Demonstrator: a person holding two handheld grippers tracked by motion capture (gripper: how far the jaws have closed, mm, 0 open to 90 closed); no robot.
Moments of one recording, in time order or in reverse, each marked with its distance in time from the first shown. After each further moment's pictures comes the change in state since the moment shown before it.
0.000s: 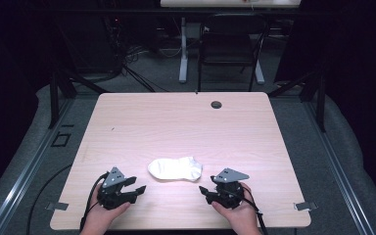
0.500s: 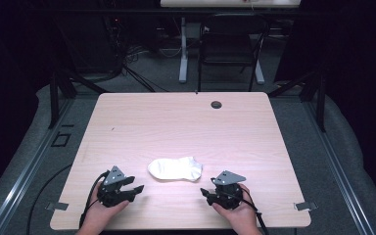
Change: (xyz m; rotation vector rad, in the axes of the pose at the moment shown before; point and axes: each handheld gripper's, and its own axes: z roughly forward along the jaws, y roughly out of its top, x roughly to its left) left arm 0.015 -0.006 0.011 0.051 0.015 0.025; right arm -0.007 -0.015 0.016 0.041 -0.007 -0.054
